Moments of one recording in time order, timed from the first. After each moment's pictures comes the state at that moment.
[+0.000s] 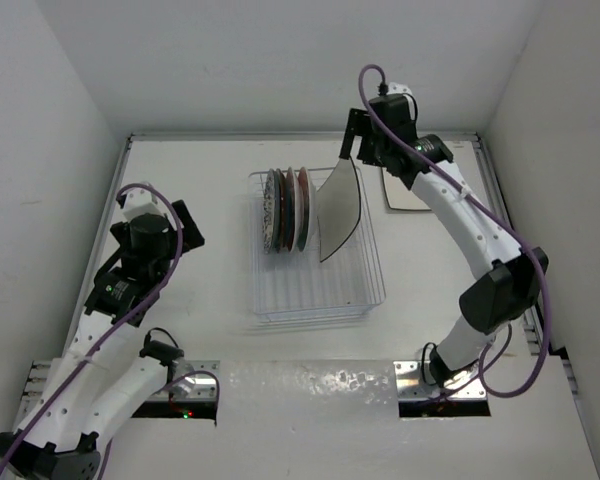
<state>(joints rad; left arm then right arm) -0.31 0.70 0.83 -0.63 -0.49 -0.44 0.37 1.70 1.69 -0.61 0.31 0.48</state>
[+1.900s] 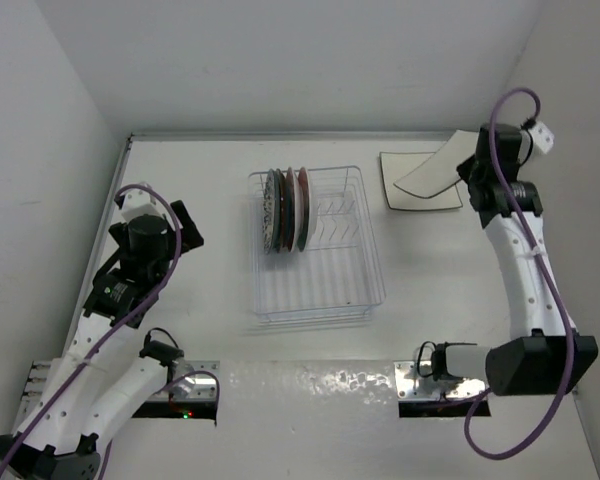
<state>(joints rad) -0.31 0.68 0.83 -0.63 -0.50 -0.44 0.01 1.31 1.43 -0.63 0.41 0.64</state>
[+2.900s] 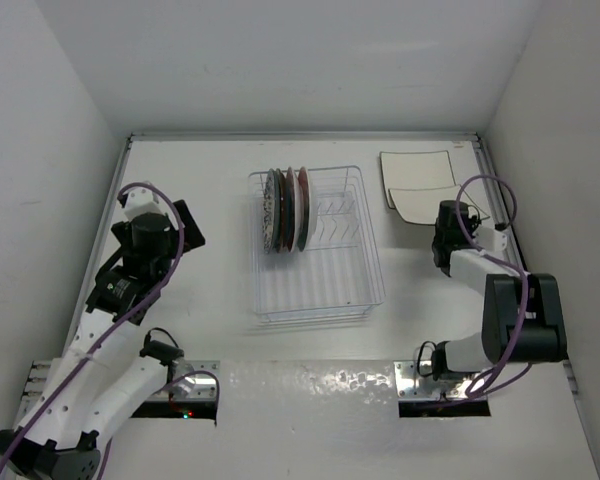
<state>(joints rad) -0.31 0.71 0.83 -0.63 -0.50 -0.44 -0.04 1.43 0.55 0.24 0.56 1.41</state>
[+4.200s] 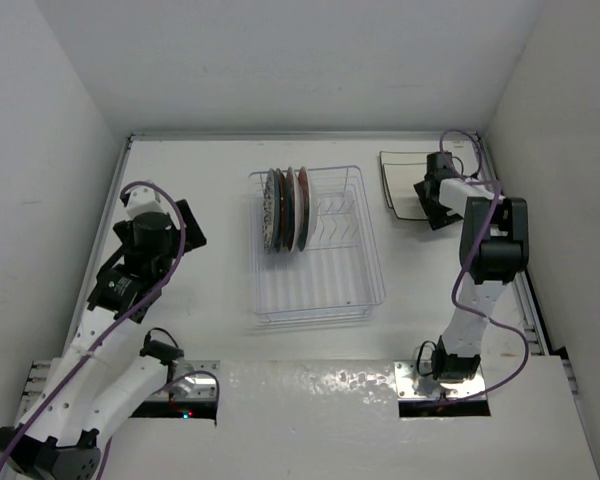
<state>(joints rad) -0.31 0.72 0.83 -0.63 -0.48 -0.44 -0.05 2.00 1.25 -0.33 0.41 1.19</state>
